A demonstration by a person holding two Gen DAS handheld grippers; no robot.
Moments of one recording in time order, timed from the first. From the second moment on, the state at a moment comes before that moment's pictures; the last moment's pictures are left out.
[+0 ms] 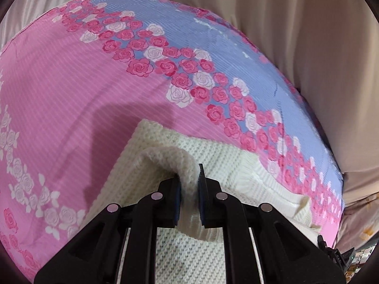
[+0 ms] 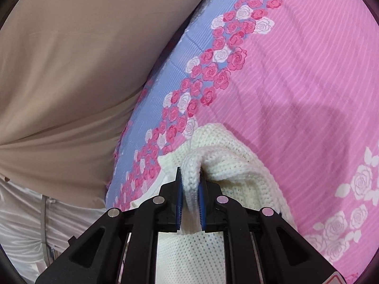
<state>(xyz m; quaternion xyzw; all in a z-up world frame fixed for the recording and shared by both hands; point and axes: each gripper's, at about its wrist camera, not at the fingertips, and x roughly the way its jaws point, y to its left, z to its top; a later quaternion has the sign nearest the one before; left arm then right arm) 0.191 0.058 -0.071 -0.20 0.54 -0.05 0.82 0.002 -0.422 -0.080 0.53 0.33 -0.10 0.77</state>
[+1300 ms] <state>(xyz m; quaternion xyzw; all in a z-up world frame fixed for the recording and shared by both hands) 0.059 0.128 -0.098 -0.18 0.62 -0.06 0.76 -0.120 -0.347 -0.091 0.33 0.47 -0.14 0.80</state>
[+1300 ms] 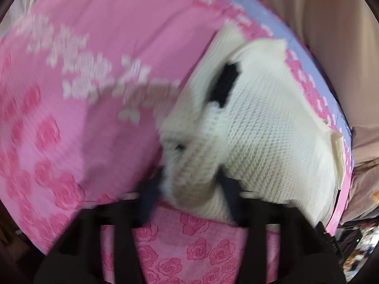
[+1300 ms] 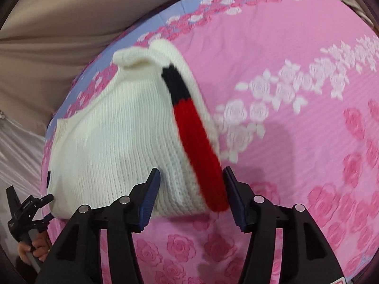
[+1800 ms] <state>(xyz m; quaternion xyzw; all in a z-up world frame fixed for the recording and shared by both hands) -0.019 0.157 -0.086 -0.08 0.67 -0.09 0.73 -0.223 -0.345 -0.082 0.30 0.55 -0.13 0.77</state>
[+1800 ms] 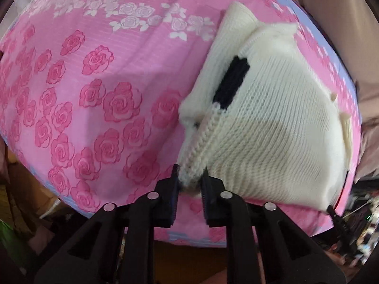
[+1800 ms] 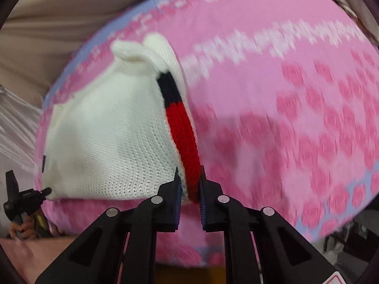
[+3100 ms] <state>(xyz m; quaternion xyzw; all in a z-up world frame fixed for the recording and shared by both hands) 0.124 0.097 -0.048 -0.07 0.55 -0.08 0.83 -0.050 -0.399 -0.073 0.31 0.45 -0.12 0.83</state>
